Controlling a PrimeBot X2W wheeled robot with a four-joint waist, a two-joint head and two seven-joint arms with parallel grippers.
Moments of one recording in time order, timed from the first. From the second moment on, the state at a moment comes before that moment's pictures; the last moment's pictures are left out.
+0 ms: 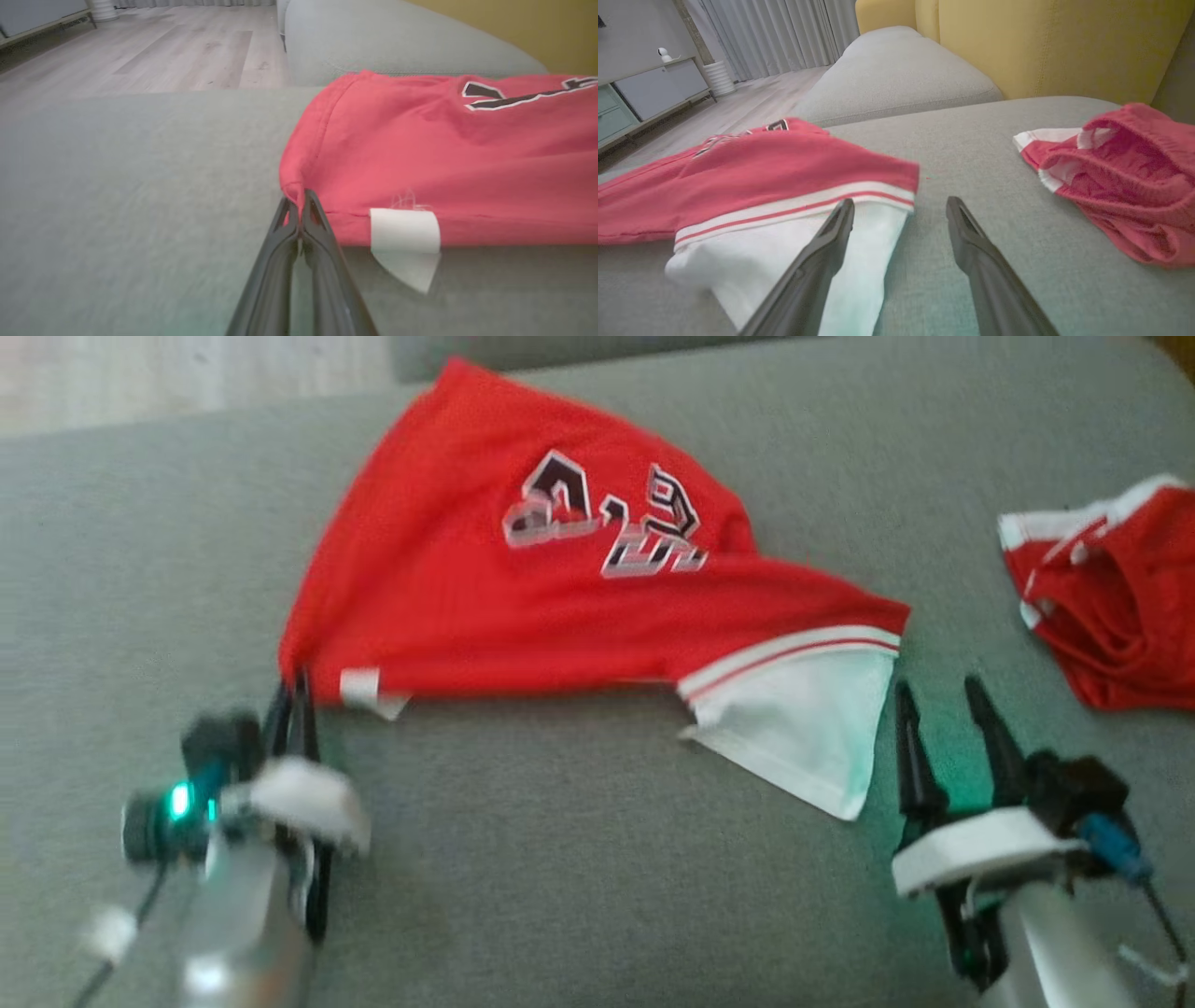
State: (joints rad) left arm -0.54 0.10 -0.09 0.95 -0.18 -0.05 -0.26; right arm -0.17 -0.05 0.03 0.41 0.16 0.13 -0.26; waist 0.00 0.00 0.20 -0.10
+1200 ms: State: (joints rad) left arm 0.01 0.07 -0.07 0.46 -0.04 0.05 -0.26; right arm -0.03 -0.05 0.12 0.51 0.14 0.13 -0.26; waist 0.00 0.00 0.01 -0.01
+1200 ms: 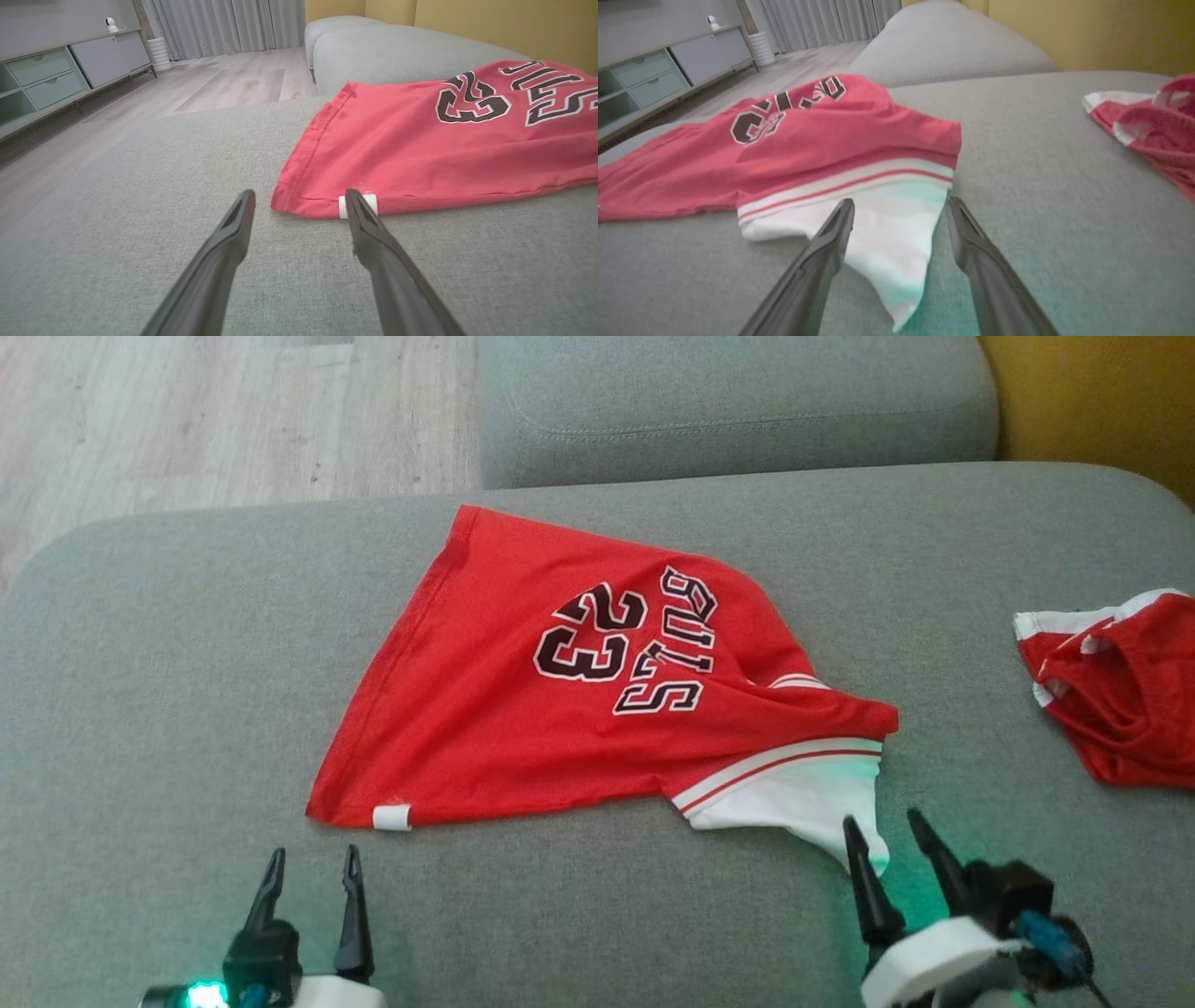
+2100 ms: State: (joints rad) left arm 0.00 0.06 -0.09 0.48 -0.04 0.01 -0.26; right arm -0.03 -0.05 0.13 0.61 0.15 0.13 -0.26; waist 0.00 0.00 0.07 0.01
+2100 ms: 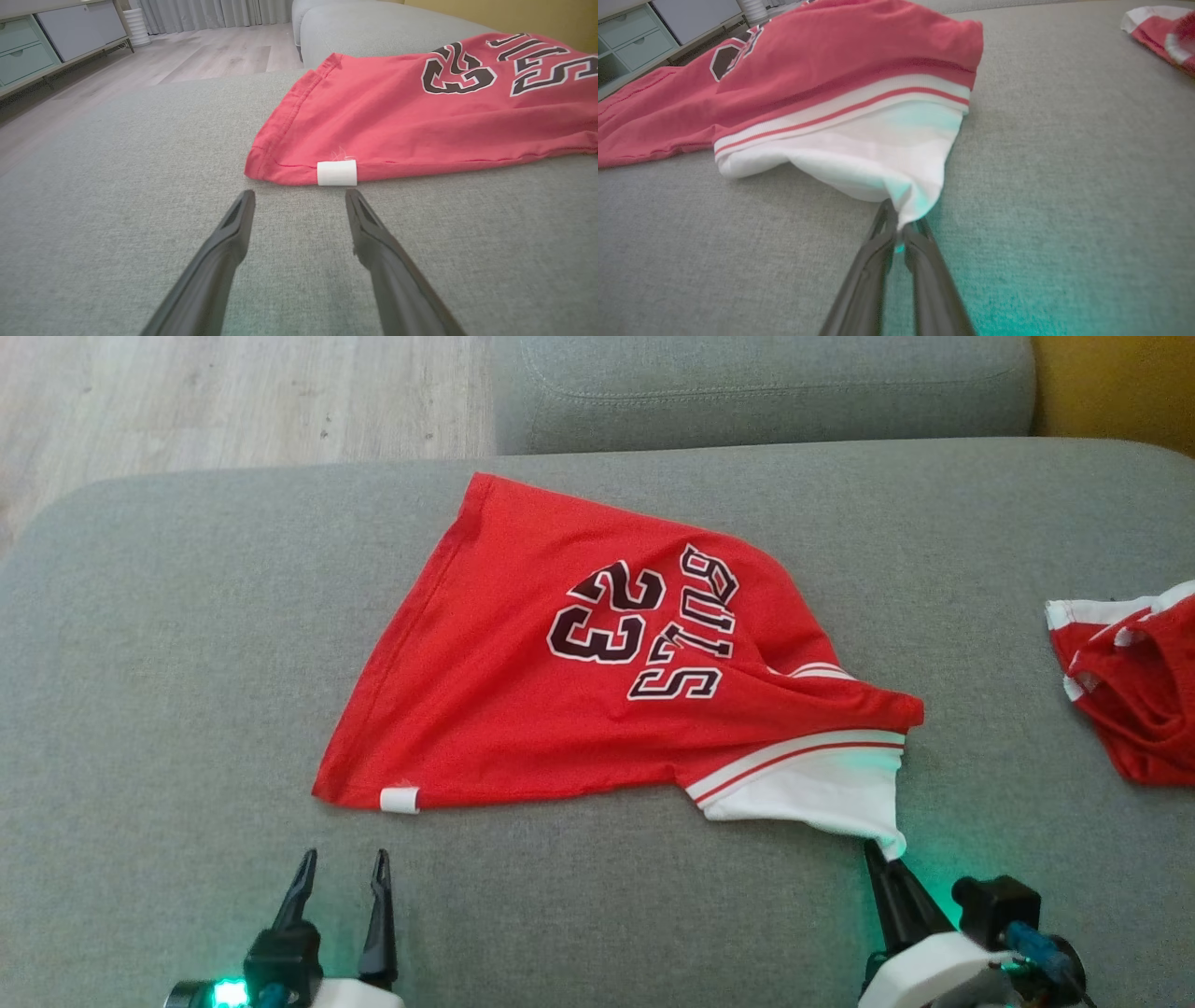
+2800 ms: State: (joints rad) left arm -0.11 0.05 0.00 0.56 -0.10 -0.06 -0.26; right arm -0.01 -0.12 0.11 0.46 0.14 0.13 -0.26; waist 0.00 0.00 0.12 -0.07
